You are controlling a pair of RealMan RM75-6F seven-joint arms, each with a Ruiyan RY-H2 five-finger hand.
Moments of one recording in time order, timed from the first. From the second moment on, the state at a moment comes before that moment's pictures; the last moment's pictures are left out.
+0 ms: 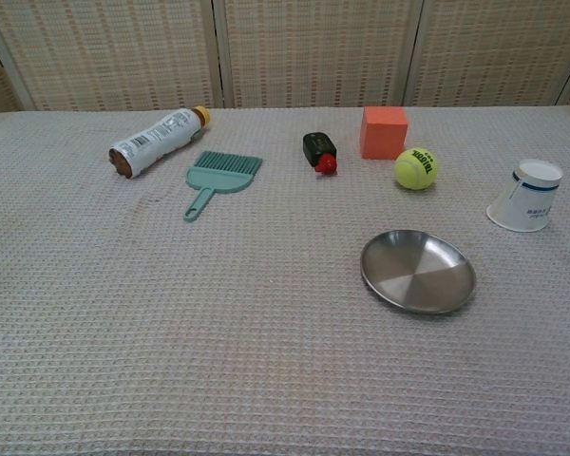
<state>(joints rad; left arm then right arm) -0.10 -1.18 0.00 -1.61 1.68 1.57 0.12 0.31 -1.28 0.03 -1.28 -1.61 1.18 -0.18</state>
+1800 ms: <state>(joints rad) -0.10 -1.17 0.00 -1.62 1.68 1.57 0.14 0.41 -1.51 -0.01 -0.83 -1.53 1.03 0.11</state>
